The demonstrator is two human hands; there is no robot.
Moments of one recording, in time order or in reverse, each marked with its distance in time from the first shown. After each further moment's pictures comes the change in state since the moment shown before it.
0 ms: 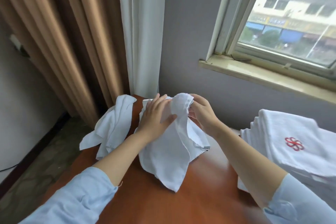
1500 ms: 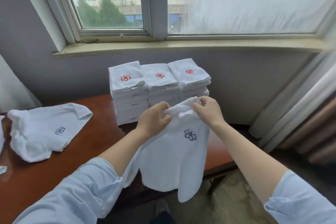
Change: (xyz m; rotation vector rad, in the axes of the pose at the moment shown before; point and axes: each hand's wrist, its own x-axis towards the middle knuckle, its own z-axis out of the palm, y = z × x) left_hand -0.247 0.369 0.209 -0.111 -0.452 0.441; right_hand -0.509 0.026 -0.285 -0.440 0.932 0.240
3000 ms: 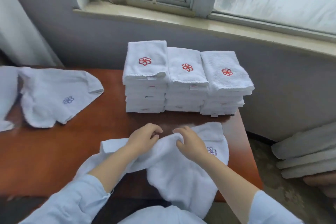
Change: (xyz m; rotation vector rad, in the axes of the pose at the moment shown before) left_hand 0.006 -0.124 0.062 -0.046 -0.220 -0.407; right_hand 0.062 0.091 0.129 -0.496 -0.631 -0.300
